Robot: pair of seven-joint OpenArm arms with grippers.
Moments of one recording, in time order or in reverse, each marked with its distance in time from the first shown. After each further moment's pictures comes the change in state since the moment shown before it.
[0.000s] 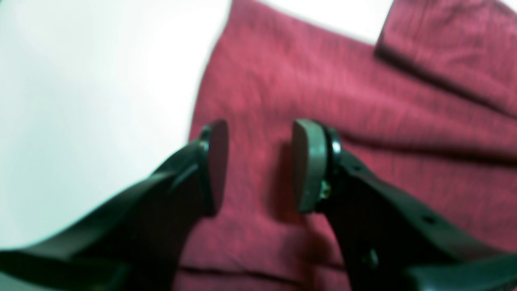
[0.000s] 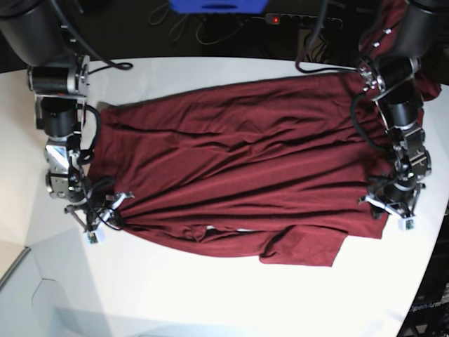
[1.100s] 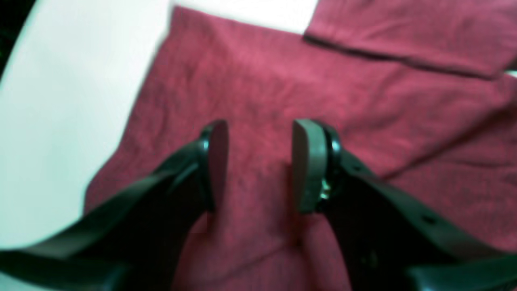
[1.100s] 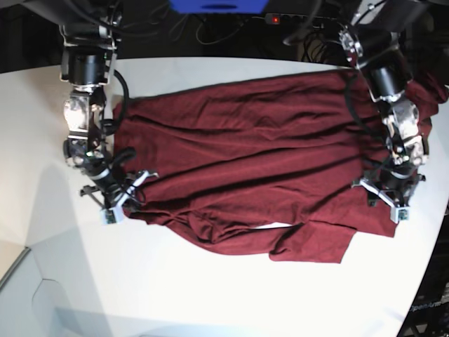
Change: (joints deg) left arm 8.2 4.0 0.2 17.7 0.8 -0.4 10.7; right arm -17.6 -8.6 3.7 29.8 0.1 -0.6 -6.8
